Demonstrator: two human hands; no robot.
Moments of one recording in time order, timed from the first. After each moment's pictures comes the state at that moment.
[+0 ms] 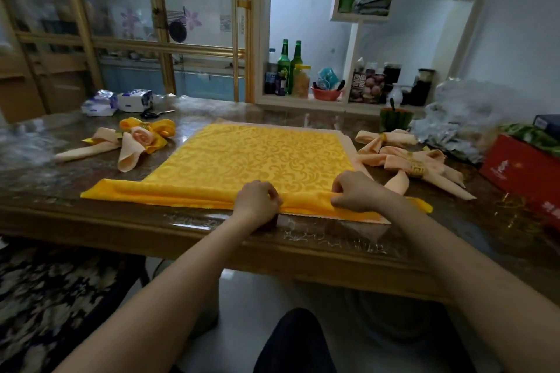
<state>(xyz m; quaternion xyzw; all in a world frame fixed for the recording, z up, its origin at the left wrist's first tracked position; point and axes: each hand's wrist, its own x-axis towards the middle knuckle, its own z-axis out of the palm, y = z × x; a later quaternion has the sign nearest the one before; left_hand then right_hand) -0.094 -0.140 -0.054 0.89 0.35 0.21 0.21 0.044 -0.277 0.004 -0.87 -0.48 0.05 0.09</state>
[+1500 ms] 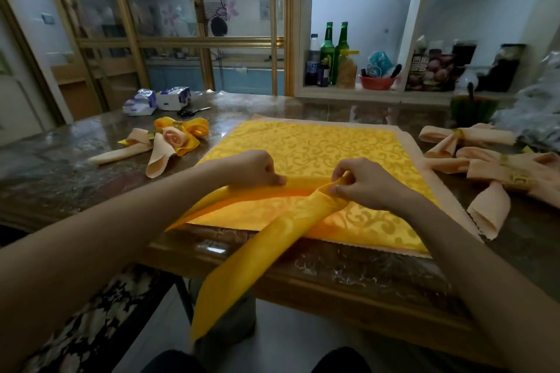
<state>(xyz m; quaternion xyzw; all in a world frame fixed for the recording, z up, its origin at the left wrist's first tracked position) -0.106 -0.036 0.014 0.94 0.33 -0.02 0.12 0.051 -0.187 -0.007 -0.77 -0.58 0.09 0.27</state>
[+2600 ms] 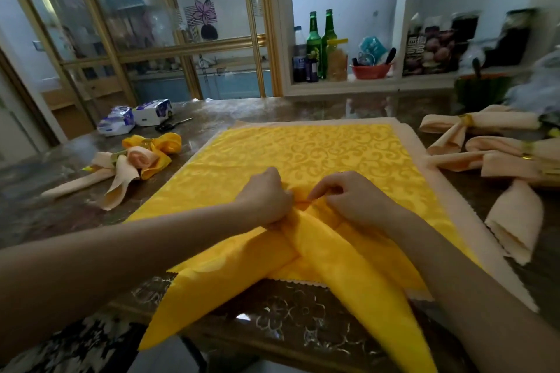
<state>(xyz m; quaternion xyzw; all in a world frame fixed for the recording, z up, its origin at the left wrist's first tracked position) -0.030 -0.068 -0.022 0.84 0.45 0.12 0.26 0.095 -0.163 -0.035 -0.73 -0.57 0.14 0.35</state>
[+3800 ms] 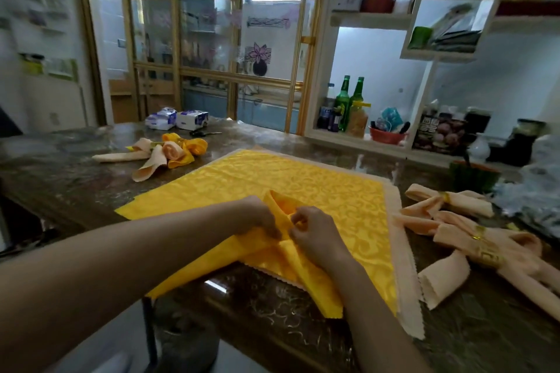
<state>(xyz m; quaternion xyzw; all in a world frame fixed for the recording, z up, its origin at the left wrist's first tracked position) -0.036 -0.128 -0.002 0.72 0.58 0.12 0.36 0.085 -0.178 -0.050 -0.71 -0.61 0.04 0.34</state>
